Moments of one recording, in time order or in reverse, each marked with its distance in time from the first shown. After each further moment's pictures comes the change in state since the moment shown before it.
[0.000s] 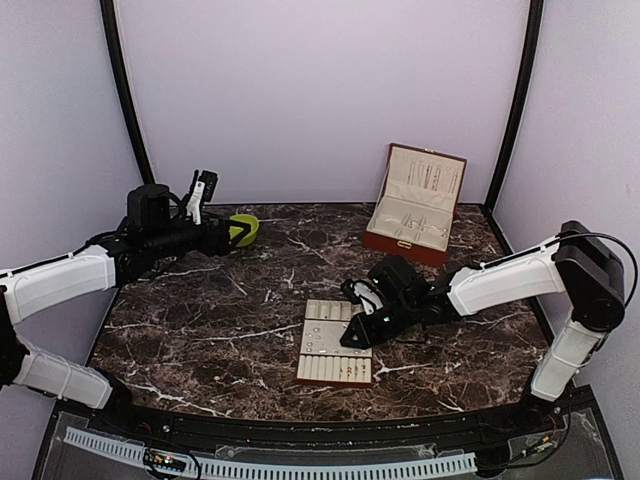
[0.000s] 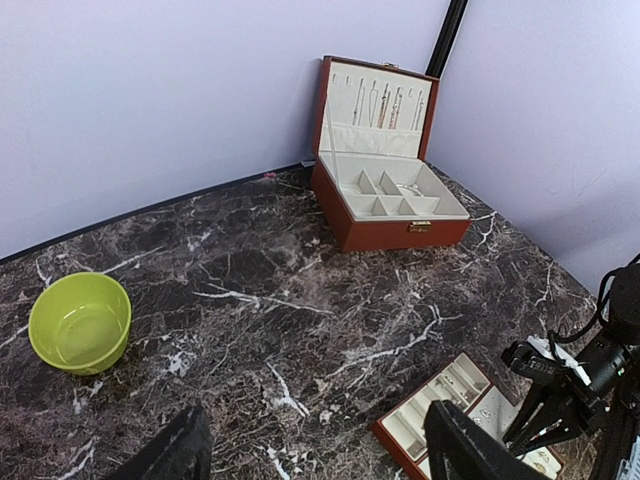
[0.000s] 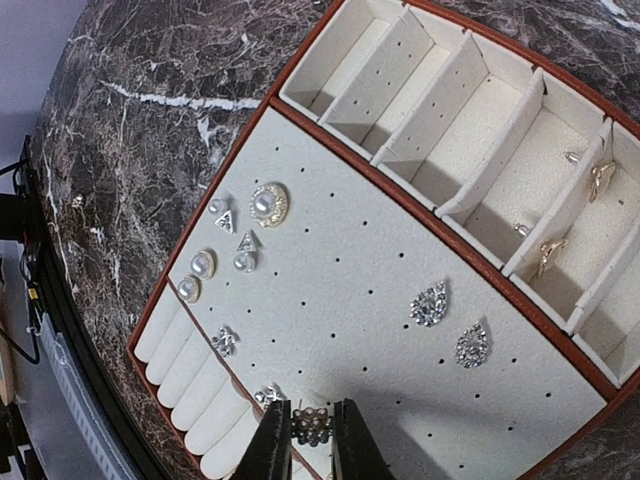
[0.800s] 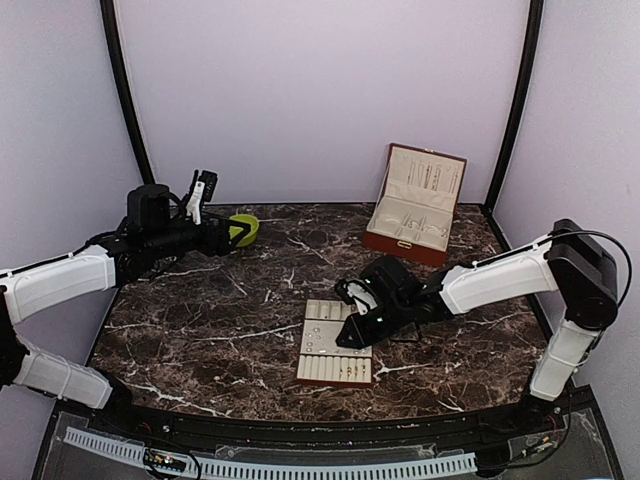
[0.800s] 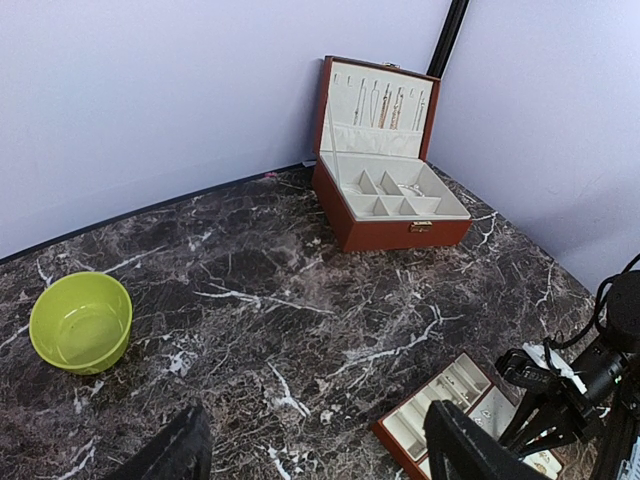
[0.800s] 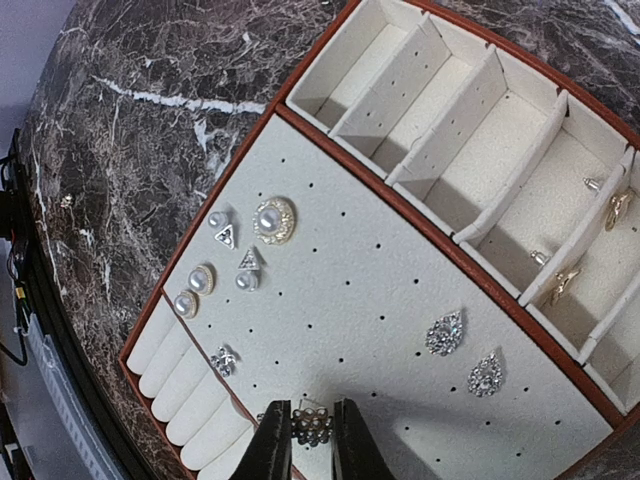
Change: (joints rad) left arm 0.000 0.000 0.000 0.000 -0.003 0.000; right arm 0.017 0.037 0.047 -0.027 0.027 -0.024
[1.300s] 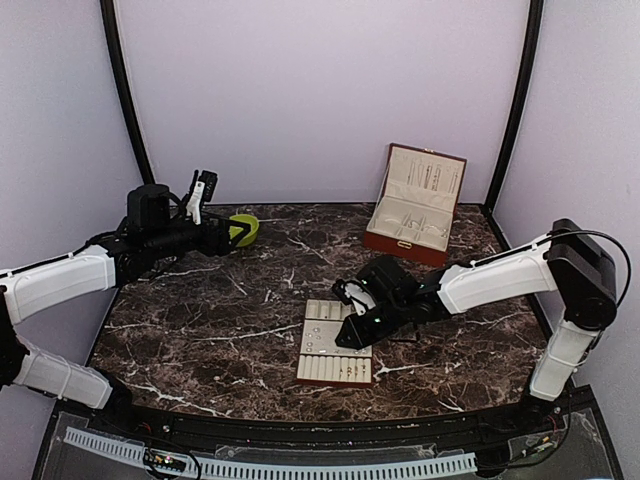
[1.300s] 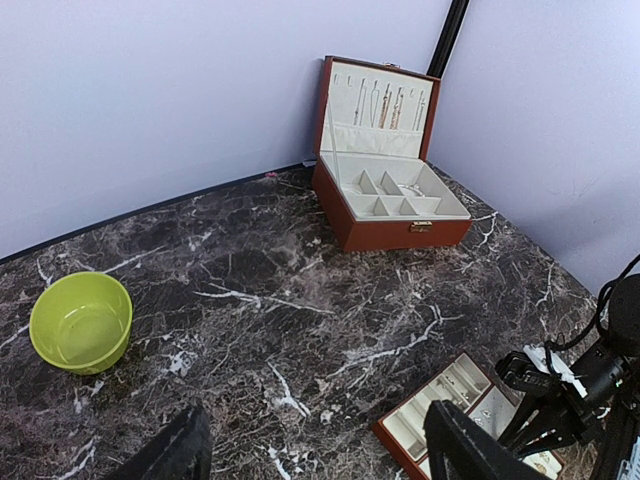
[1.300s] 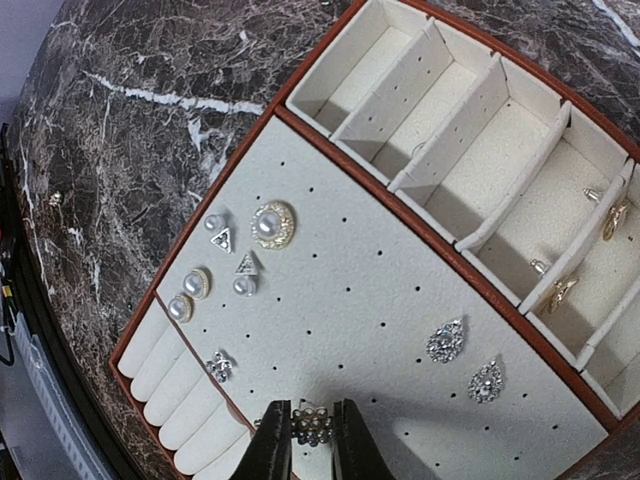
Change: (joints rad) left arm 0.000 0.000 0.000 0.000 0.000 0.000; right arm 0.015 0.011 0.026 -0.033 0.039 -0.022
